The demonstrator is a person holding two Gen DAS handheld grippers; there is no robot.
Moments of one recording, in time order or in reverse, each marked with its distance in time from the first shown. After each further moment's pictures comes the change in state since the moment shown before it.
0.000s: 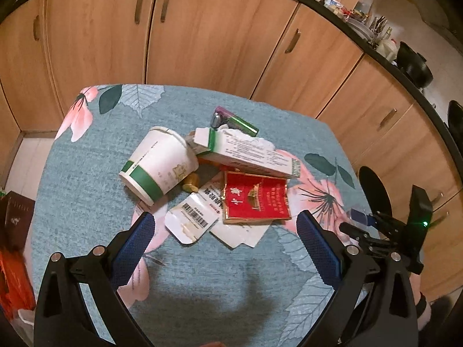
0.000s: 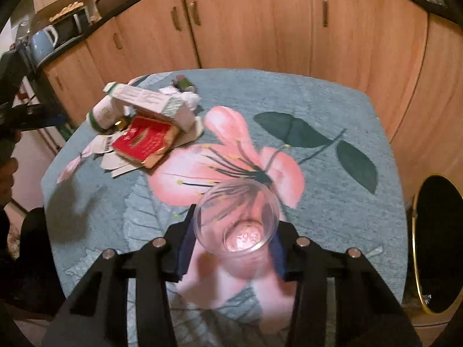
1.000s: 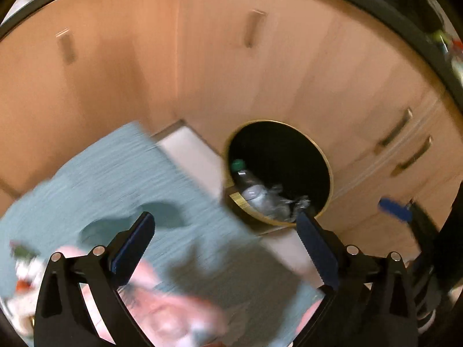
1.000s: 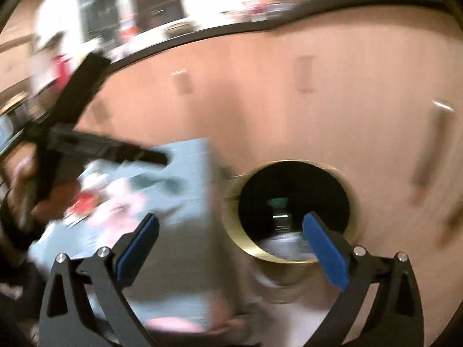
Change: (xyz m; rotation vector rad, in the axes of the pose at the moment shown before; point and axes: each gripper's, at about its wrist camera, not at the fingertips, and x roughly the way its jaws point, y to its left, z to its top) left arm 0.116 -0.333 0.049 0.532 0.180 -0.208; right arm -0.183 -0.127 -0.080 0.257 -0.285 -0.204
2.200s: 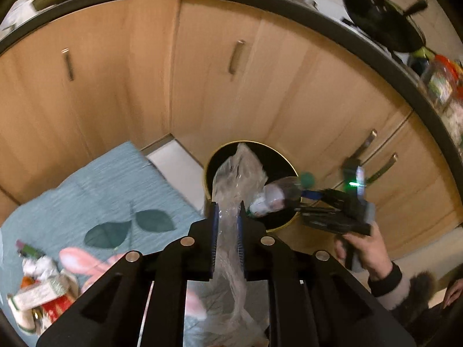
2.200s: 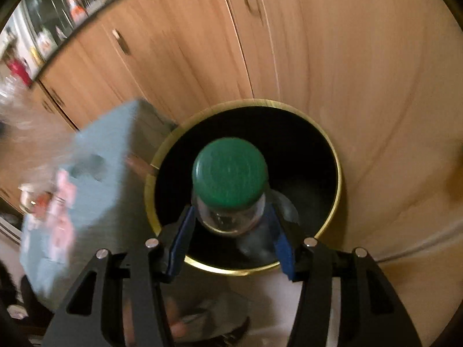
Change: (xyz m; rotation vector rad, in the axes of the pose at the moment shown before) left arm -0.045 -0.042 0.026 0.045 -0.035 -0.077; right arm 0.107 -0.146 -0.020 0.221 0.307 -0.147
